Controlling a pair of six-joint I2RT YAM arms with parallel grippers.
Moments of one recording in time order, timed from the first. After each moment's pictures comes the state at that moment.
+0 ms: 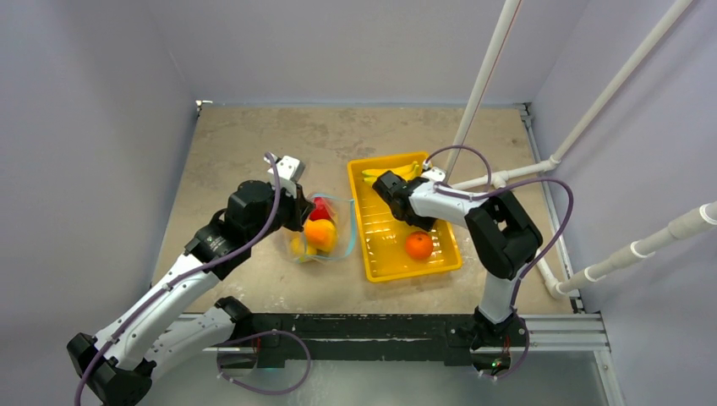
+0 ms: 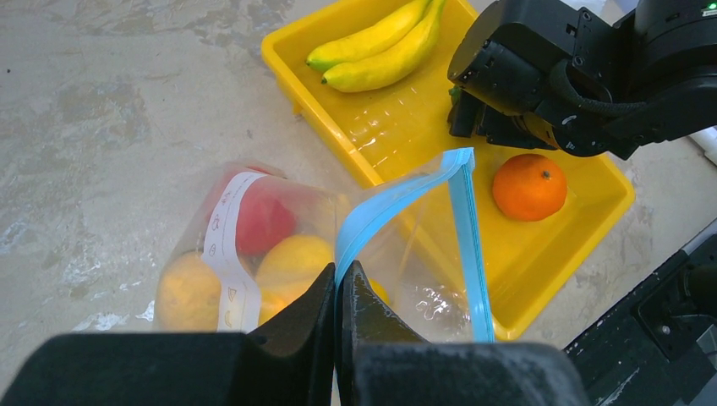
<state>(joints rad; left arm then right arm) -0.64 0.84 0.84 -0.40 -0.02 -0.25 0.67 1.84 1.15 -0.73 0.77 1.22</state>
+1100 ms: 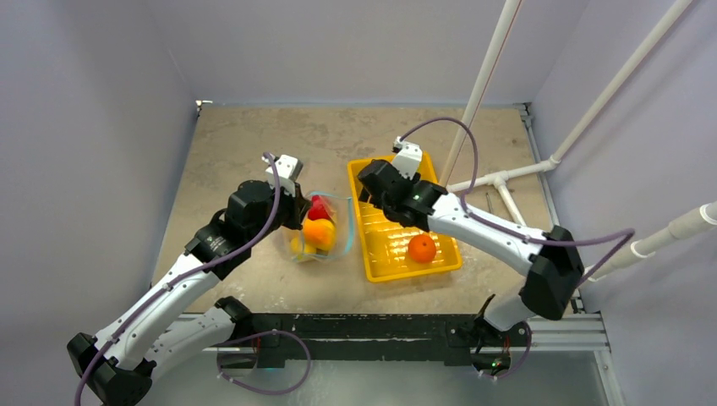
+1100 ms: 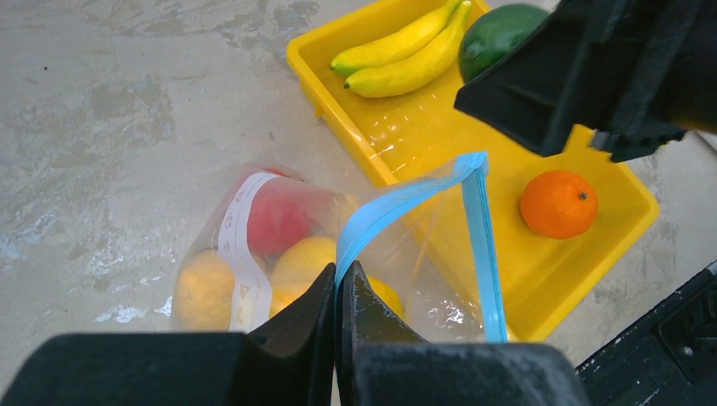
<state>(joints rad) -0.64 0.84 0.84 -0.40 -0.07 -0.25 0.90 1.54 1.27 -0.60 0.66 0.97</state>
